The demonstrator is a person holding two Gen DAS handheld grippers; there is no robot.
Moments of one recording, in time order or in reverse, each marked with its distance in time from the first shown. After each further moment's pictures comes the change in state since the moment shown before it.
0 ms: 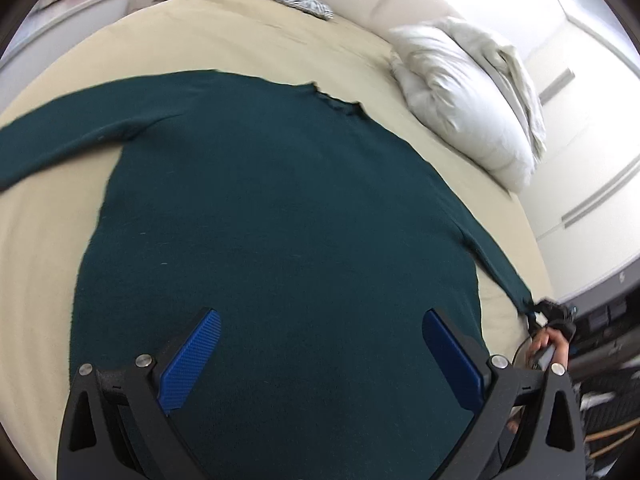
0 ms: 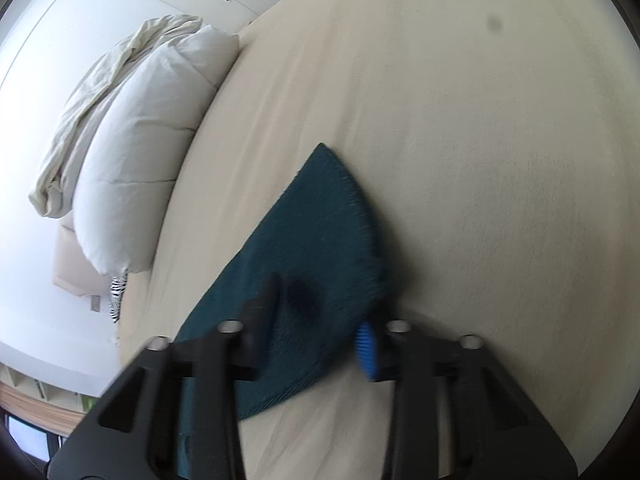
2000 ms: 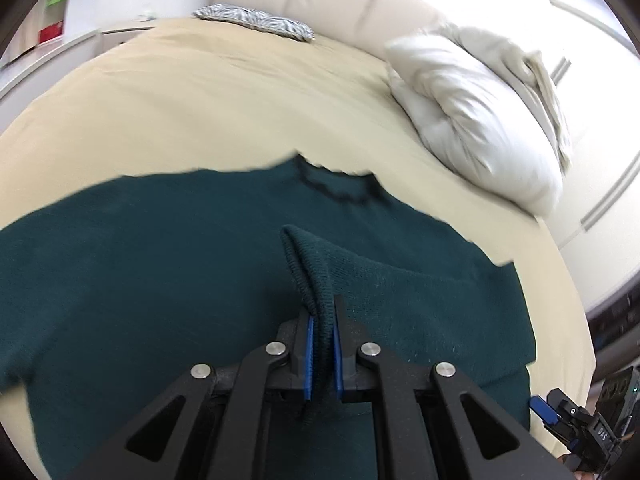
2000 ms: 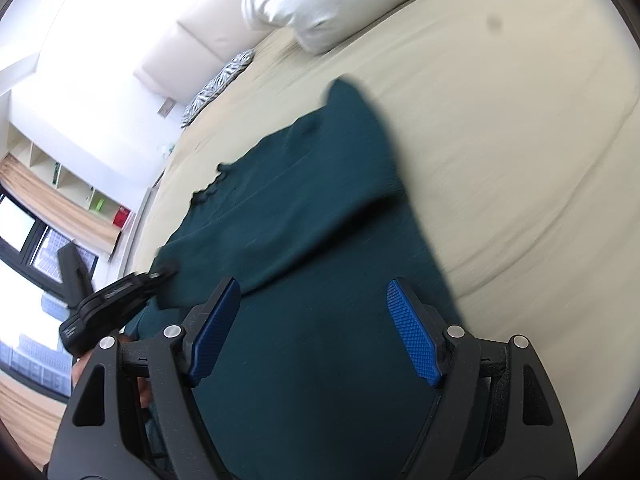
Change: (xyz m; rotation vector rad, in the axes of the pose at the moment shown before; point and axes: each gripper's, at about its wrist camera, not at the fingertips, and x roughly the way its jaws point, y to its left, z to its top) left arm 0.127 -0.005 0.147 0.121 -0.090 0.047; right arm 0.047 0.170 -0.204 -0.561 0.302 0.228
